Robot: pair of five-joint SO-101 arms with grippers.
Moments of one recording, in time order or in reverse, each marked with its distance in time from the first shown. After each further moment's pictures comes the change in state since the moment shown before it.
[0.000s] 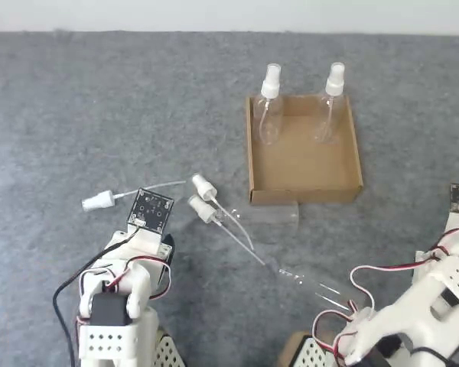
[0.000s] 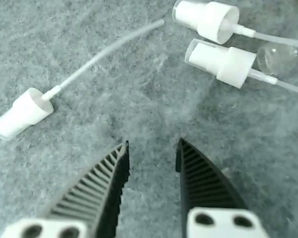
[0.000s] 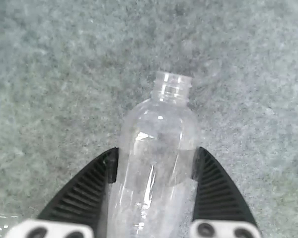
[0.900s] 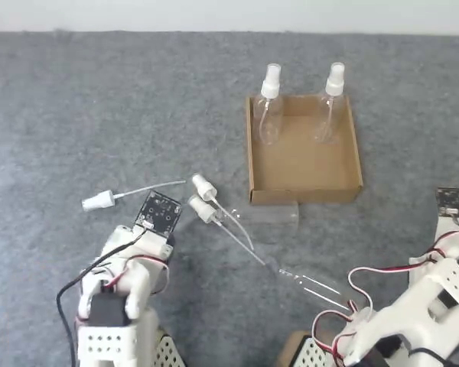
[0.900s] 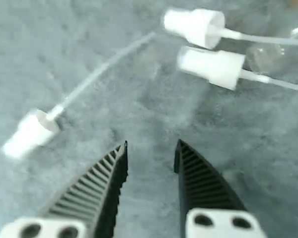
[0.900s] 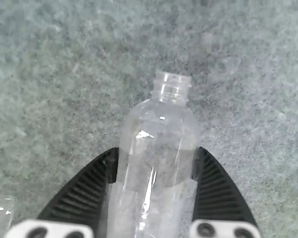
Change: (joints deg) left arm -1.7 0.0 -2.7 -1.8 -10.3; right arm 0.0 -0.7 2.2 0.5 6.1
